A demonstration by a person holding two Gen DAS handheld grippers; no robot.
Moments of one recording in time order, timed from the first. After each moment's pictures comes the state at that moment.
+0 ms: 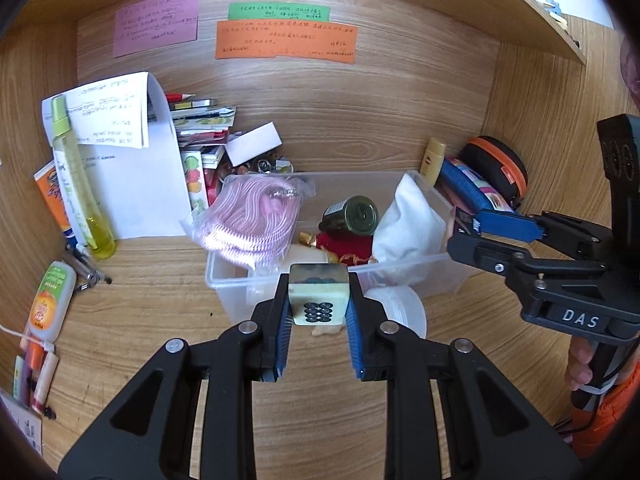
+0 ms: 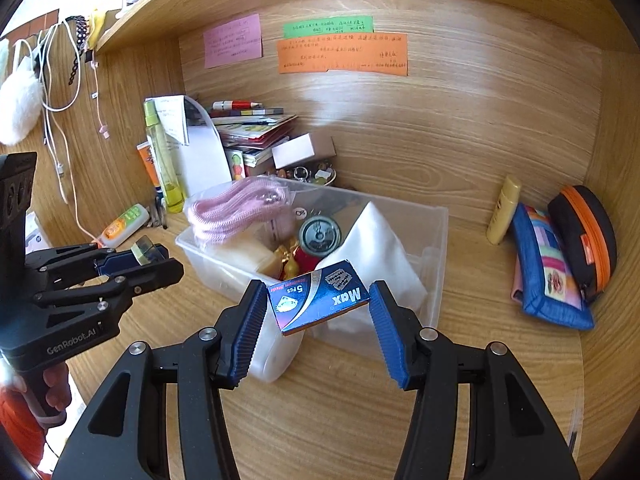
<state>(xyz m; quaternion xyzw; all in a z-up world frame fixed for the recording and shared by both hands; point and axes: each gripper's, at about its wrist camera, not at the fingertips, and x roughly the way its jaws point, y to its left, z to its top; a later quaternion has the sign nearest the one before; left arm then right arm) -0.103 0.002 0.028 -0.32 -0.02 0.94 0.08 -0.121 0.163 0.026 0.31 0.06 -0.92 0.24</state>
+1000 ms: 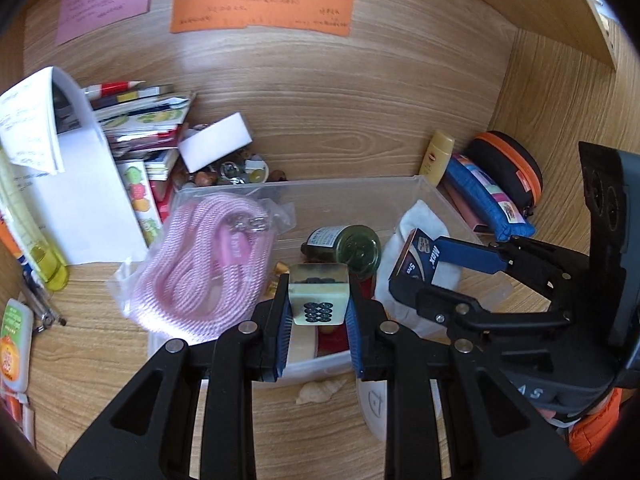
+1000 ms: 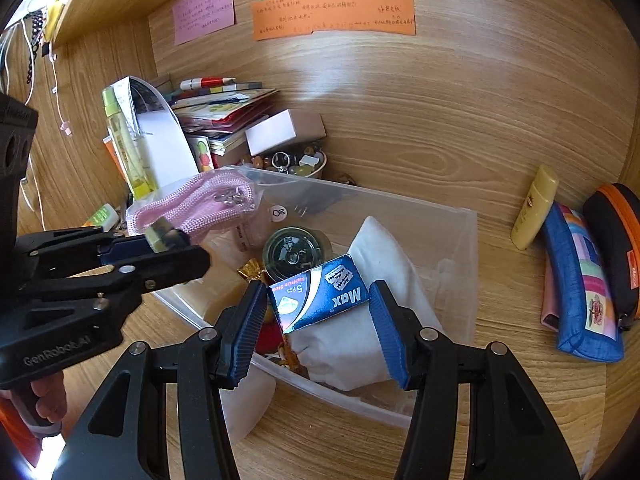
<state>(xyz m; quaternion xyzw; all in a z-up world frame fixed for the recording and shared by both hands) -0.184 0.019 0.015 -0.36 -0.02 0.93 0.12 -0.188 0.144 -0.004 0.35 0.06 -0.90 0.24</state>
